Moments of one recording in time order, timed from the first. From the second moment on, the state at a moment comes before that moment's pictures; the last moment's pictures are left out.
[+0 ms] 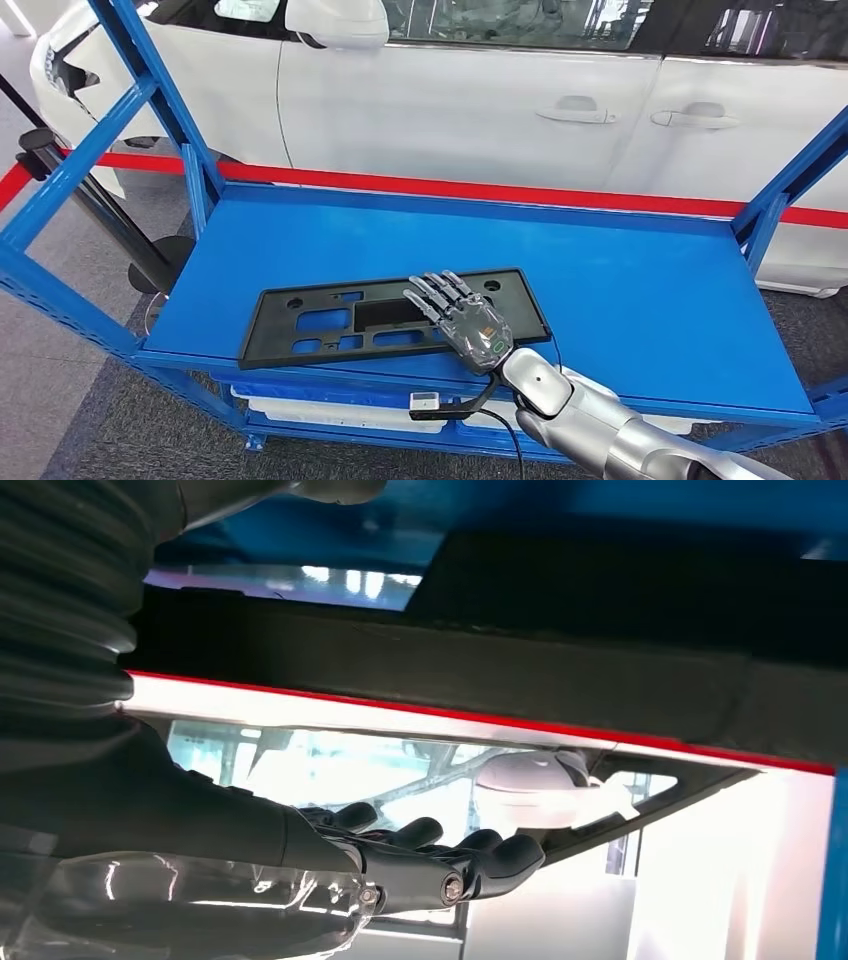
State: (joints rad) left arm -0.08 -0.23 1.15 -0.24 -0.84 0.15 -0.46; right arm -0.63 -0.18 1.22 -0.93 0.95 -0.70 0.04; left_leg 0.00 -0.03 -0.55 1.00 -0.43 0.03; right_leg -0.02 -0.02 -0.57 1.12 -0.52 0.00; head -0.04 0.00
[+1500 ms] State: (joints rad) left arm -0.08 -0.23 1.14 -0.24 -0.84 0.14 -0.46; right arm -0.65 -0.04 1.27 -0.78 0.77 -0.68 -0.04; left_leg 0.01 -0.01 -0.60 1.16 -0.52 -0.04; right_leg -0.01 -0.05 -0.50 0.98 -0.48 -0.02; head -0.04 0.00
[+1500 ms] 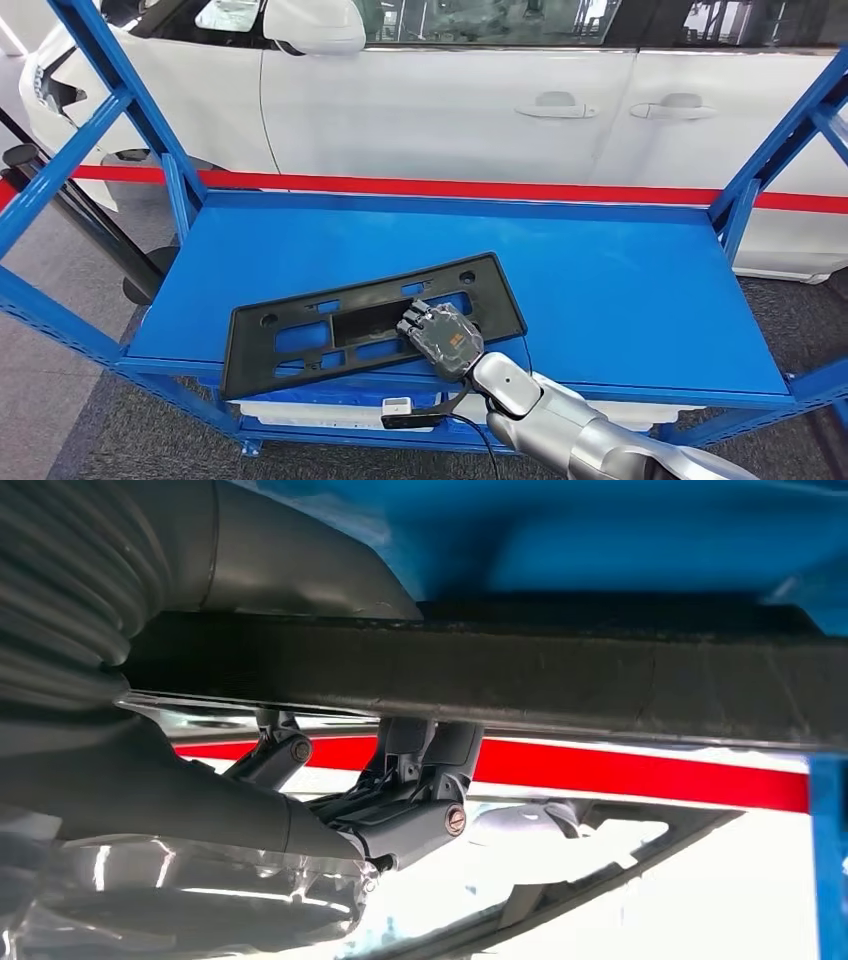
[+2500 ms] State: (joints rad) left arm -0.08 -0.25 1.22 -0.24 -0.79 0.15 -0.50; right arm -0.34 -0.37 1.00 -1.52 0.49 -0.65 -0.48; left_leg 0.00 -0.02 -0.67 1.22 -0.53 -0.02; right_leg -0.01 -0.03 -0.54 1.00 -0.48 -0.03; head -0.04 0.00
